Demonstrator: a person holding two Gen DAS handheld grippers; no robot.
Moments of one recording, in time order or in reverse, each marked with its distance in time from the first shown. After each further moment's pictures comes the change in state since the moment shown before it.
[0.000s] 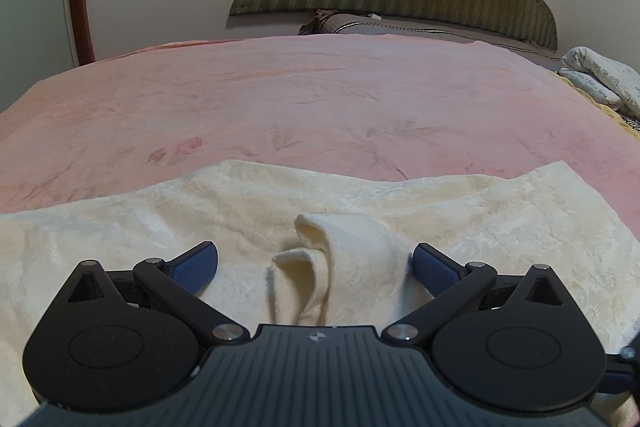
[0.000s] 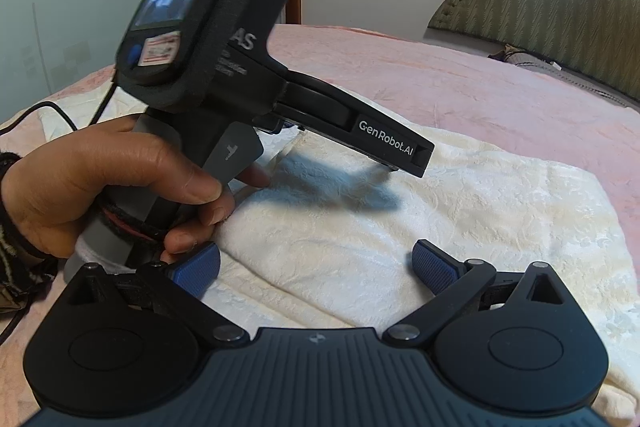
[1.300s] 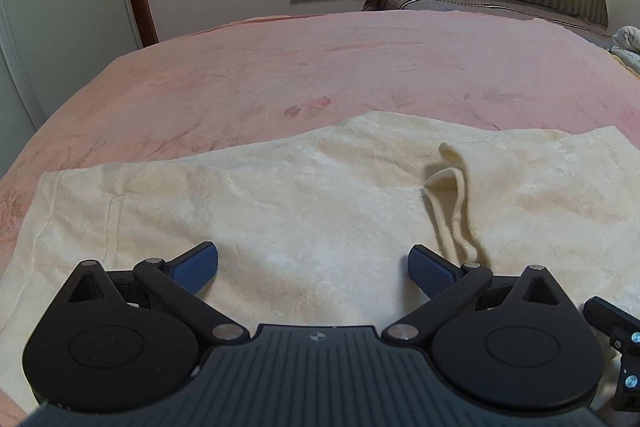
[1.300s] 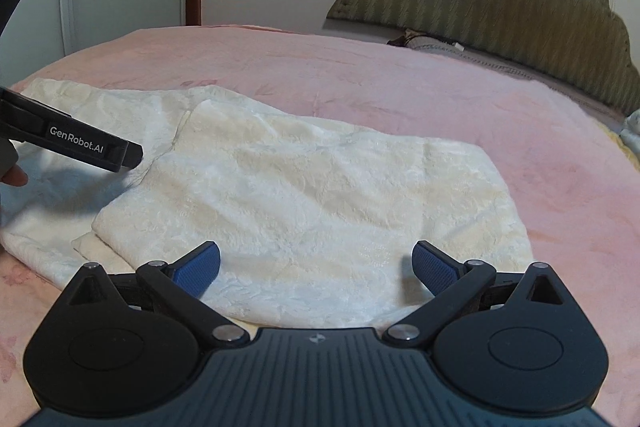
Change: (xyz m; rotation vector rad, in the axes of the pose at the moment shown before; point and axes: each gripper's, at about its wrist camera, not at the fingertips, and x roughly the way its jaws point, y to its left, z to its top) left arm -0.056 0.058 -0.021 -0.003 0.086 0.176; right arm 0.000 -0.027 -0.005 0.101 0.017 -0.307
